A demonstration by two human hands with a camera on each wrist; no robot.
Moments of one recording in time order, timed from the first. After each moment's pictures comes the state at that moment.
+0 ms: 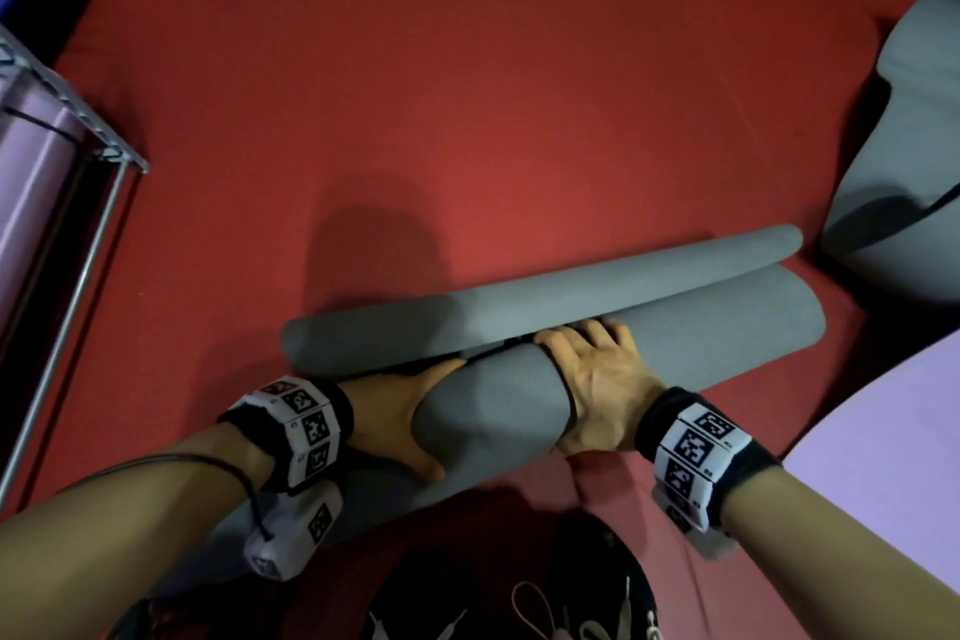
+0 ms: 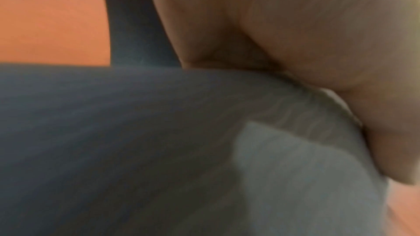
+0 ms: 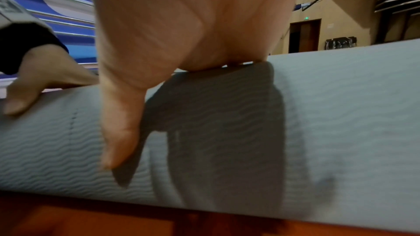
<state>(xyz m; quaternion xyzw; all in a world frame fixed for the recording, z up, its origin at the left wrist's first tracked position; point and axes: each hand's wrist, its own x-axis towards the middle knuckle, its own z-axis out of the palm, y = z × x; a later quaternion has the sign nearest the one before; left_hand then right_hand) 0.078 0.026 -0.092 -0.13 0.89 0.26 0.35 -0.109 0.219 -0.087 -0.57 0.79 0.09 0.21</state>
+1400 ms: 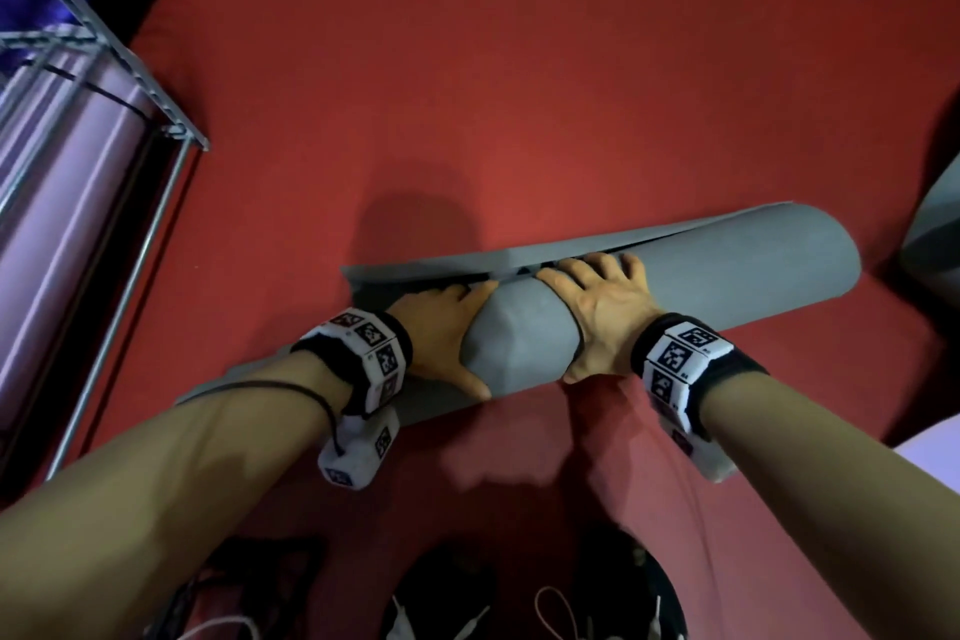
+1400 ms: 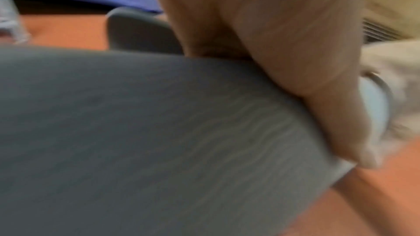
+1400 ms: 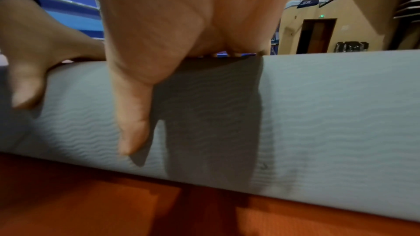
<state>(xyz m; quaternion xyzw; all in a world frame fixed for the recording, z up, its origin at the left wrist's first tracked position) 0.039 -0.010 -0.089 -0.16 0.93 0.16 0.28 -0.139 0.145 -0.087 -0.59 0.78 0.12 0.17</state>
